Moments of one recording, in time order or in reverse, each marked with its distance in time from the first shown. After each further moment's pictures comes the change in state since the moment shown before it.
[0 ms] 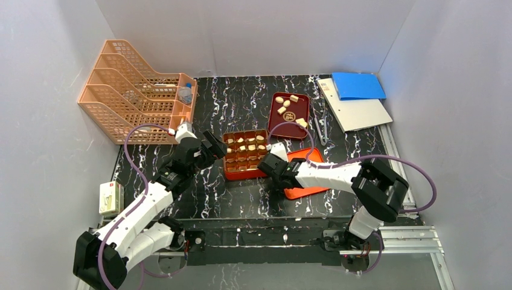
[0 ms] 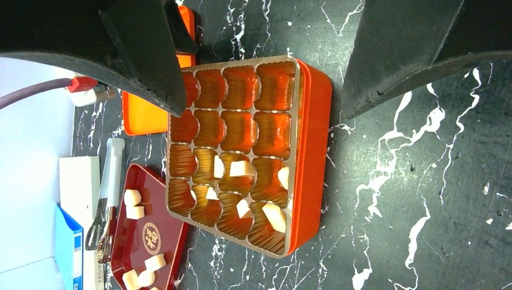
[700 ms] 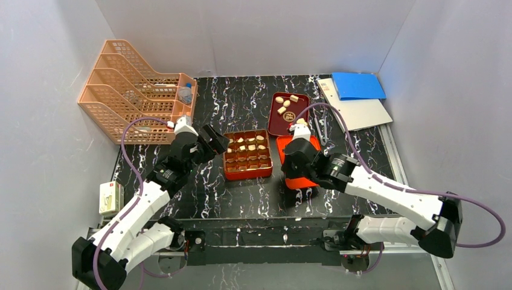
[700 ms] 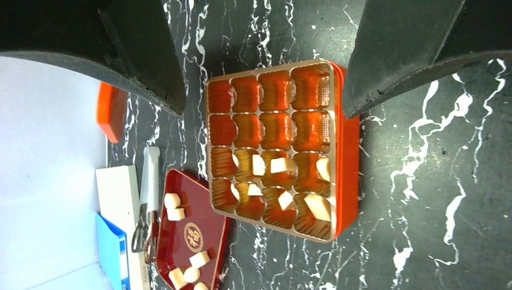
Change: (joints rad) left arm 0.000 -0.023 0.094 -0.045 0.043 0.031; right arm 0.000 -0.471 0.081 -0.209 -0.065 0.050
